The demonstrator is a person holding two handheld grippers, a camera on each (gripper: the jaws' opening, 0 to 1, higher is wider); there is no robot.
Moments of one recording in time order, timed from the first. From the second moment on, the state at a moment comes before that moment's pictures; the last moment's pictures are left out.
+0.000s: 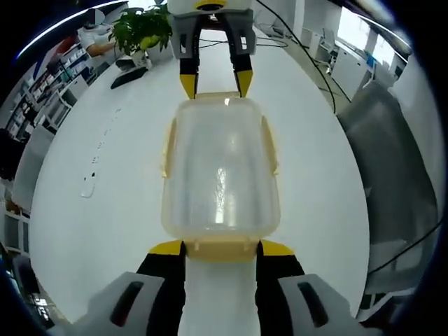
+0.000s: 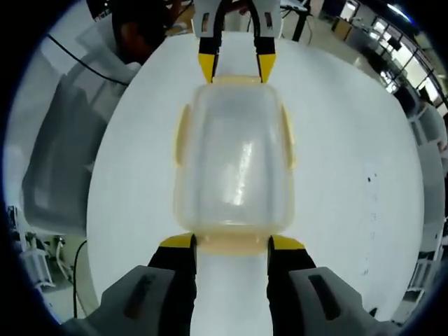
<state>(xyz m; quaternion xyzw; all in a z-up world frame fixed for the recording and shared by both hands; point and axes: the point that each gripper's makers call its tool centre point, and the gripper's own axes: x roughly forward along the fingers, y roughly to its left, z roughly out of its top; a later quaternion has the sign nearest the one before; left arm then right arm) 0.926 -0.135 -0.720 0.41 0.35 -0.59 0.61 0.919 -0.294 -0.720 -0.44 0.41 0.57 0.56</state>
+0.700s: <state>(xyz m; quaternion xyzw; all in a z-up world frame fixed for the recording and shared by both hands) 0.925 -0.136 -0.726 0.41 0.35 -0.59 0.60 0.921 -0.297 -0.733 -0.43 0.42 0.58 0.55</state>
